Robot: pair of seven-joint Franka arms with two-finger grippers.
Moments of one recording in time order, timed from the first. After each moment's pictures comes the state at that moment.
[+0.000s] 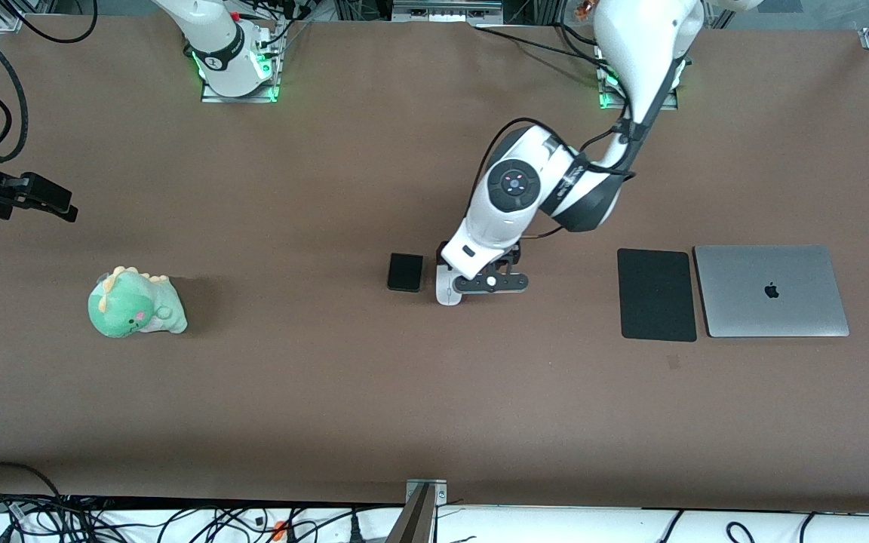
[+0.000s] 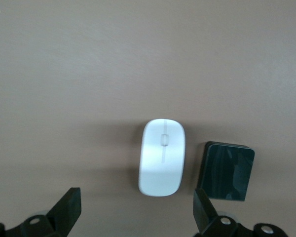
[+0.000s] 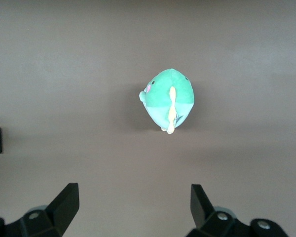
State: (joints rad) left arm -0.60 0.65 -0.08 -1.52 -0.08 2.22 -0.69; right arm 0.04 0.11 -0.08 -1.52 0.00 1.62 0.00
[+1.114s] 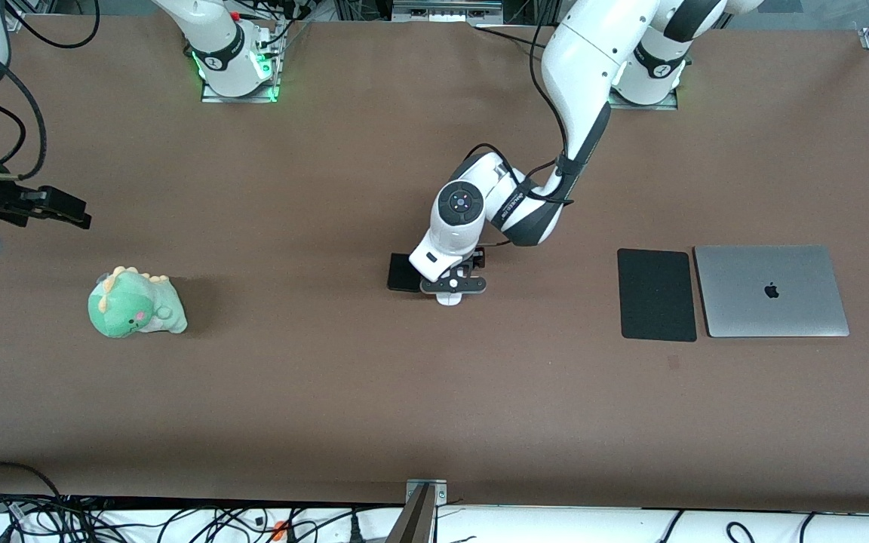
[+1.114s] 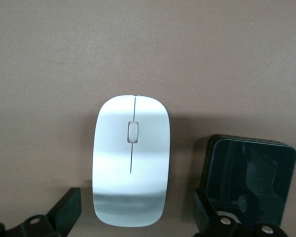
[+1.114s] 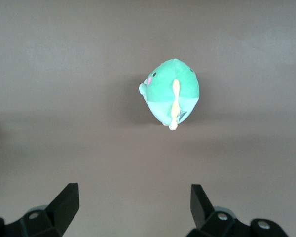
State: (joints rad) left arm -0.69 0.84 -0.05 -1.45 -0.05 2.29 -0.75; right arm 0.04 0.17 -0.08 -1.53 0.00 1.62 -0.01
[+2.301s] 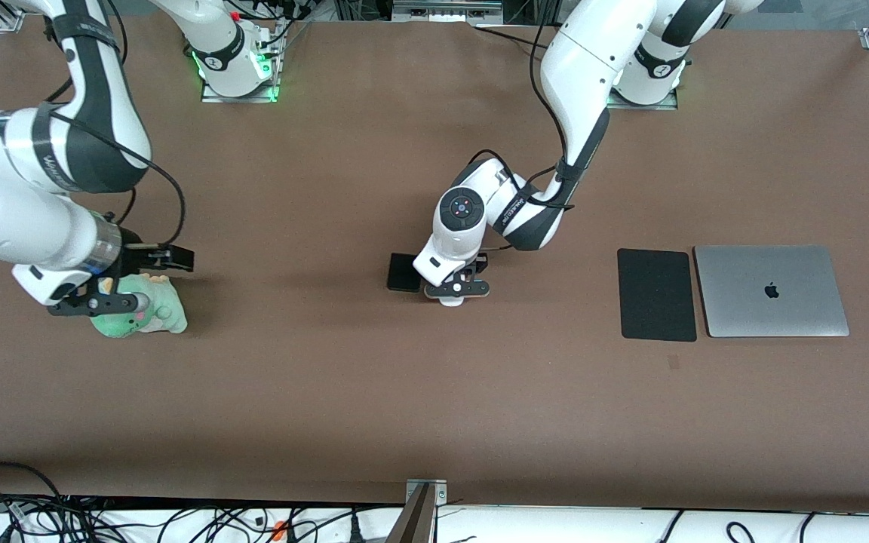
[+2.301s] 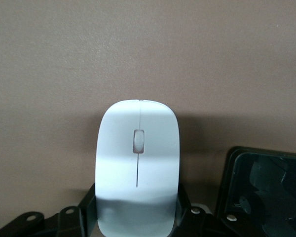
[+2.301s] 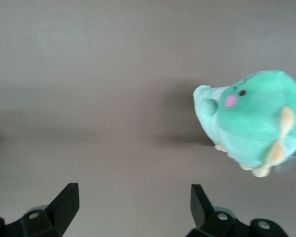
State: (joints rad) left arm -0.69 0.86 -0.04 -1.44 -0.04 2.30 -0.76; right arm 0.19 0.35 -0.06 -1.60 0.04 1.82 0.10
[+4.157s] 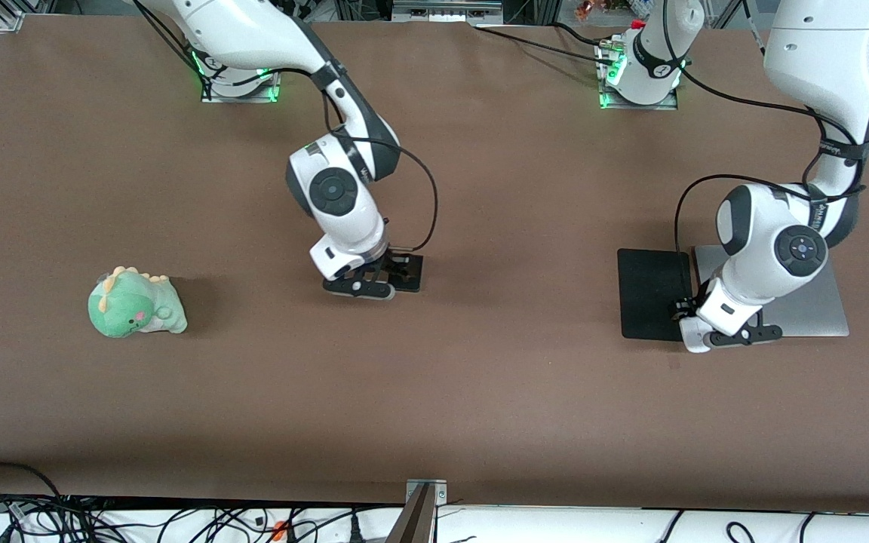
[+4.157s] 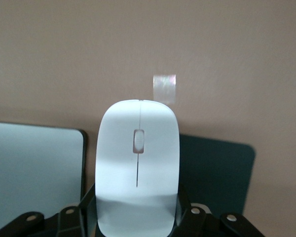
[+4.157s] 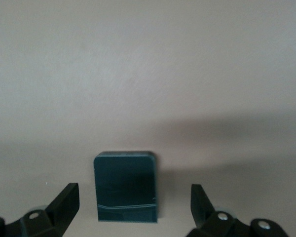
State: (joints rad) left arm -0.08 0.49 0.08 -1.98 0.00 2.48 -0.12; right arm 0.70 0.64 -0.05 -1.68 0.11 2.43 0.71
